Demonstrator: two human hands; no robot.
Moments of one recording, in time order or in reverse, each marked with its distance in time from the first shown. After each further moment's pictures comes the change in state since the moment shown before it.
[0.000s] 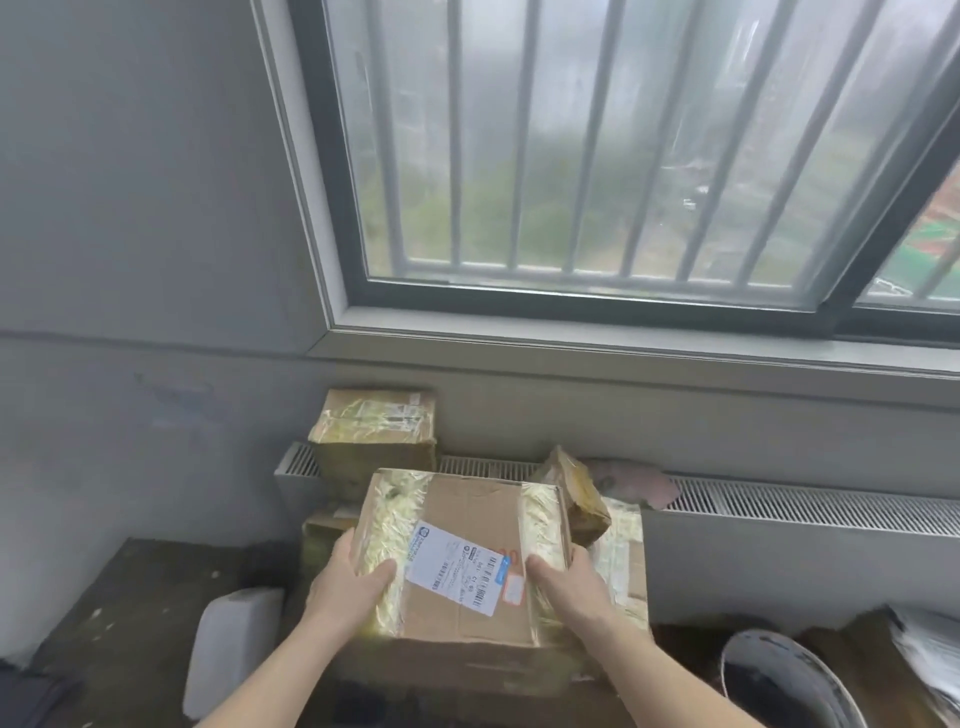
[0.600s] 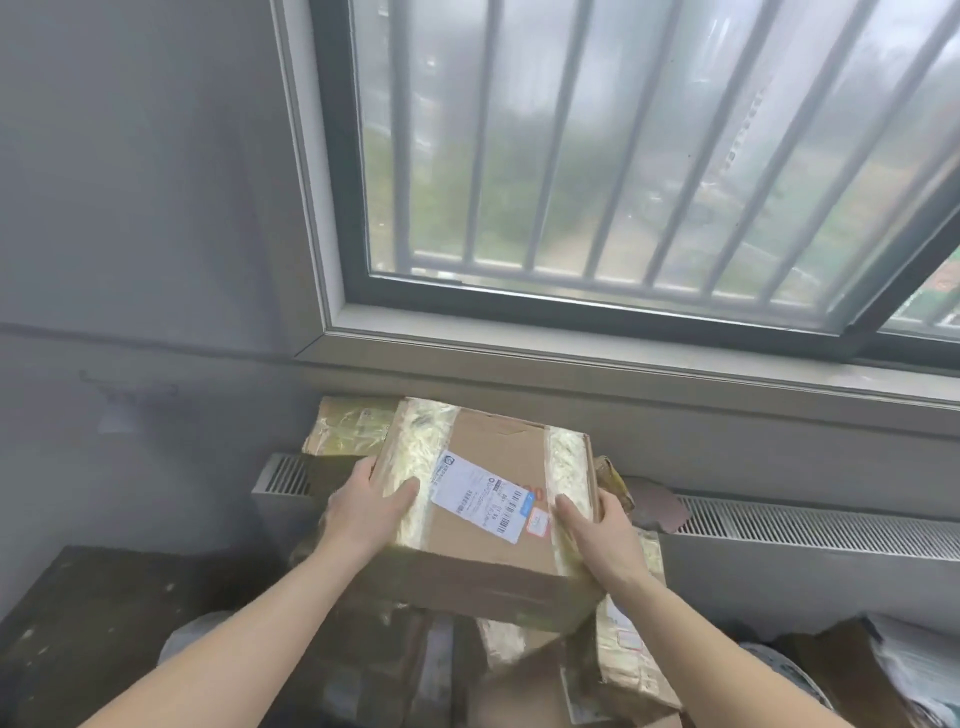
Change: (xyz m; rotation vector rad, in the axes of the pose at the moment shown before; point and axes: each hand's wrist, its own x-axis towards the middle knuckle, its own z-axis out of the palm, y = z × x) left_hand 0.104 0.083 -0.048 0.011 0.039 0.183; right_hand 0.065 -0.088 0.000 0.122 0.217 -0.125
